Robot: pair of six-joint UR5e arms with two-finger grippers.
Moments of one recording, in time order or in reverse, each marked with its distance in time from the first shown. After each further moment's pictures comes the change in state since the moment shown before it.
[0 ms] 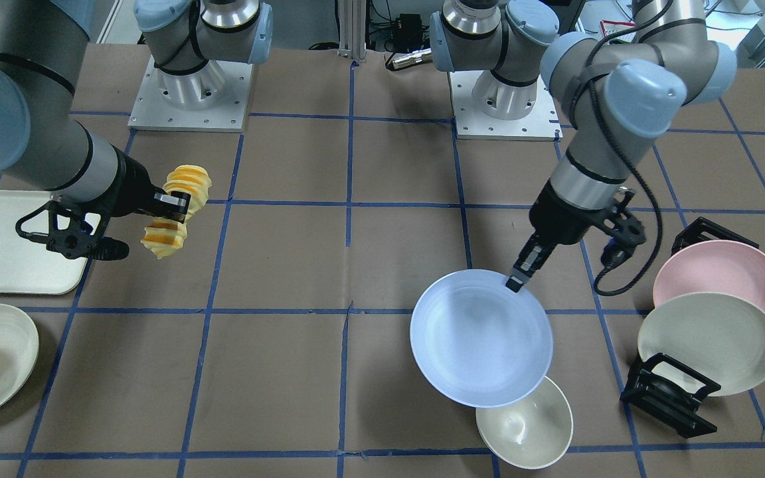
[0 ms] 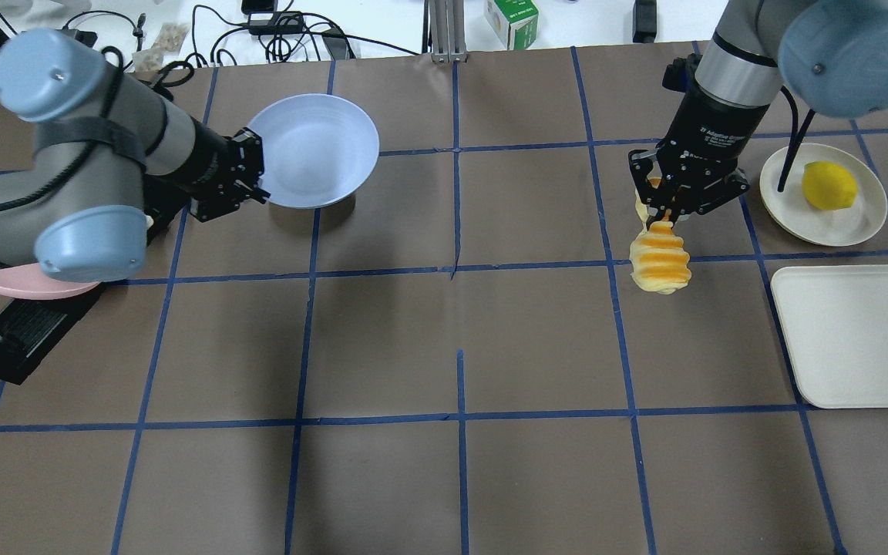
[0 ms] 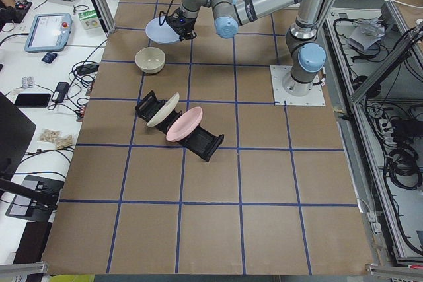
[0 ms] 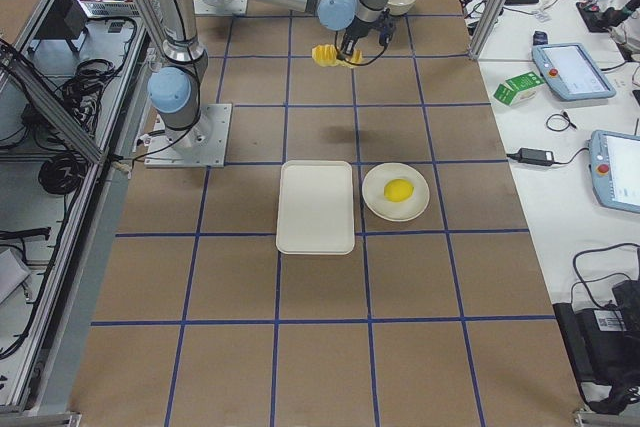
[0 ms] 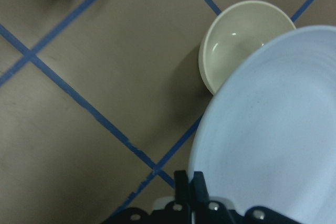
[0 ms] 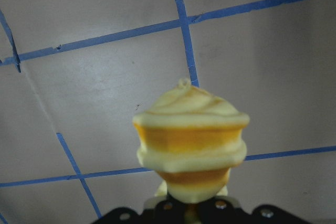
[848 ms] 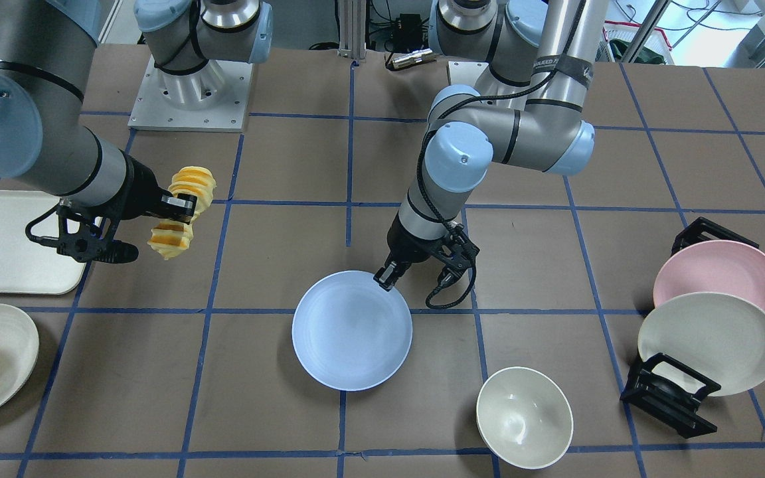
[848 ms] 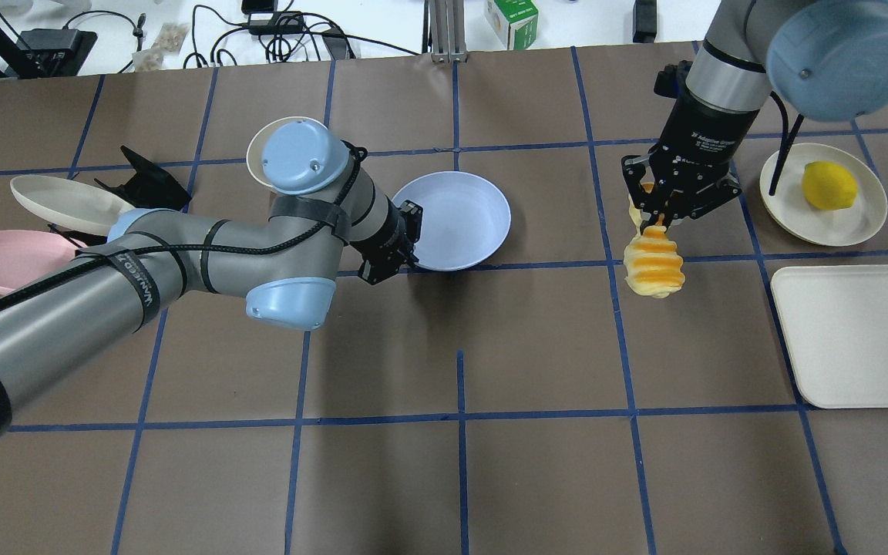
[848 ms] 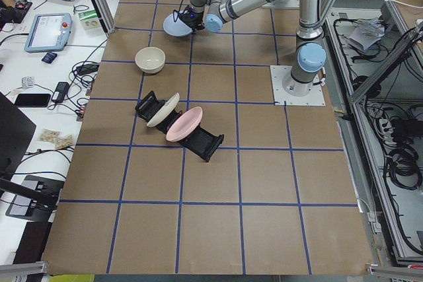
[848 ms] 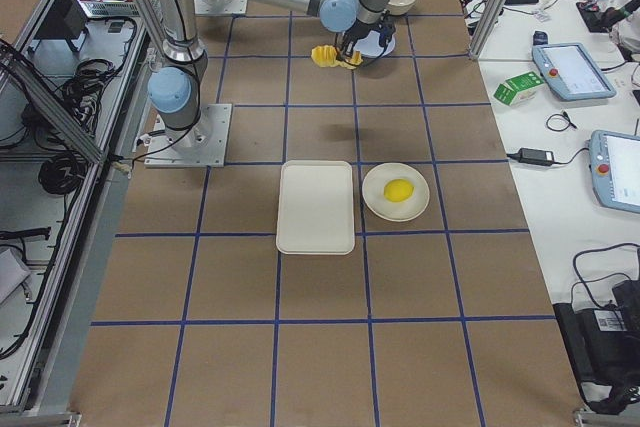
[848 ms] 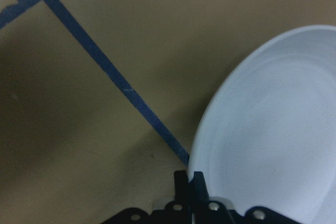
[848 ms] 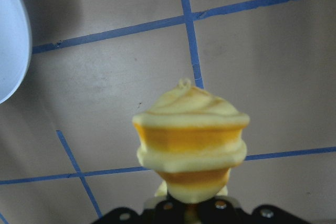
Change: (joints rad) left arm -0.296 -0.201 -0.025 0.133 0.029 -0.320; right arm 0.023 0.009 0.003 -0.002 0.003 0.005
